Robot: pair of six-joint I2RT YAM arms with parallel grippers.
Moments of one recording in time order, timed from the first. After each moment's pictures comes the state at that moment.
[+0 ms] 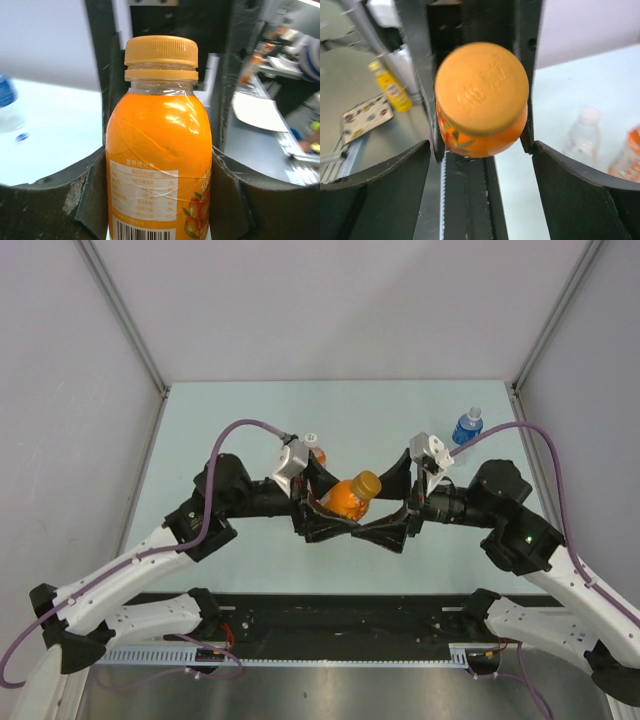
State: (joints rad) left arm -0.92 0.98 1.04 0.06 0.68 -0.29; right arm 0.85 0.80 1.05 -0.17 -0.65 0.23
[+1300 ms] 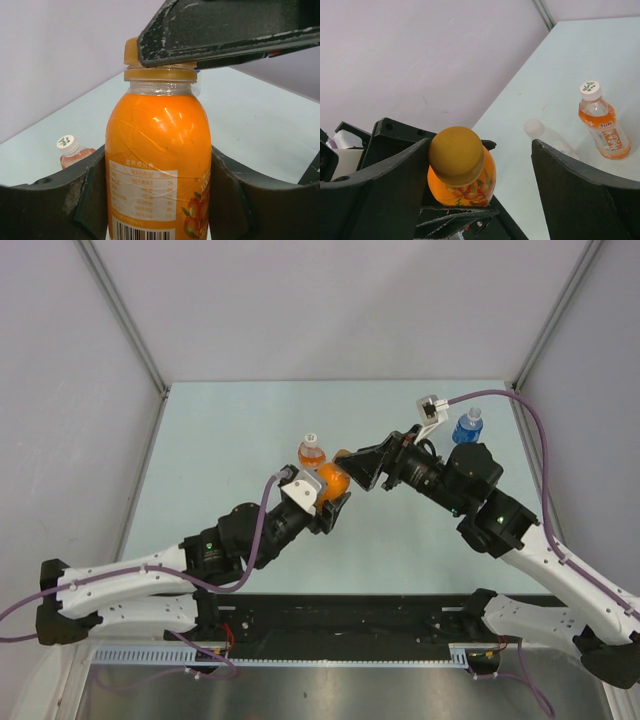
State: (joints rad) left arm -1.29 0.93 0.89 0.10 -0.53 0.12; right arm 0.84 0.96 1.10 -0.08 -0.07 0.66
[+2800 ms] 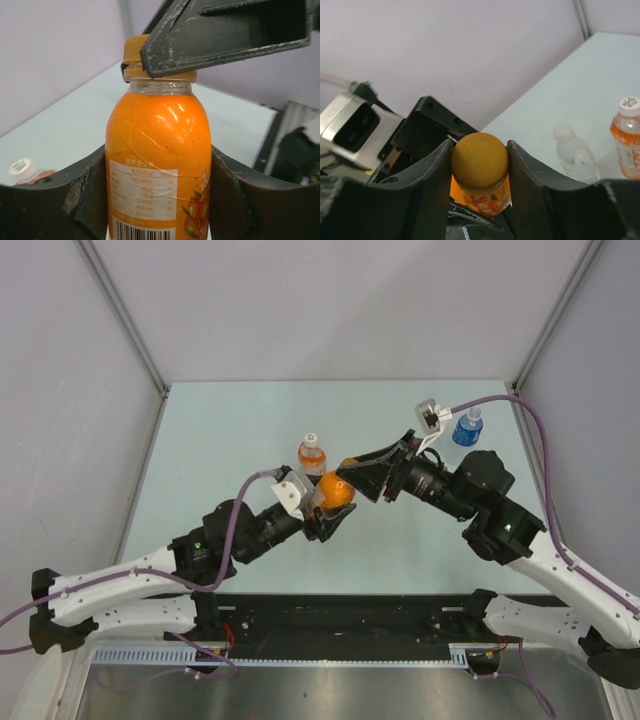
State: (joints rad) left arm -1.28 0.89 0.86 0.11 -0.37 0.09; right arm 0.89 0.93 1.10 -0.04 -0.14 0.62
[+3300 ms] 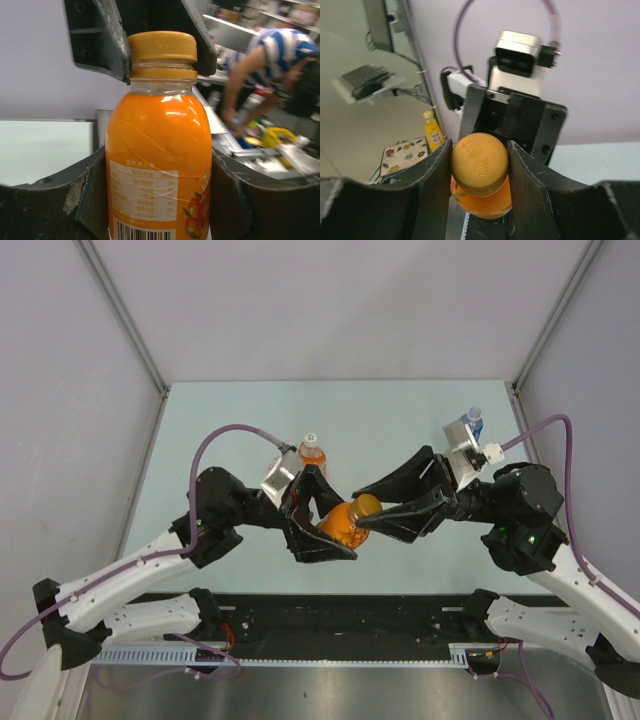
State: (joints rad) left arm -1.00 0.95 0.97 0.28 0.73 -0.45; right arm 0.90 0.84 1.10 0.17 -0.64 0.44
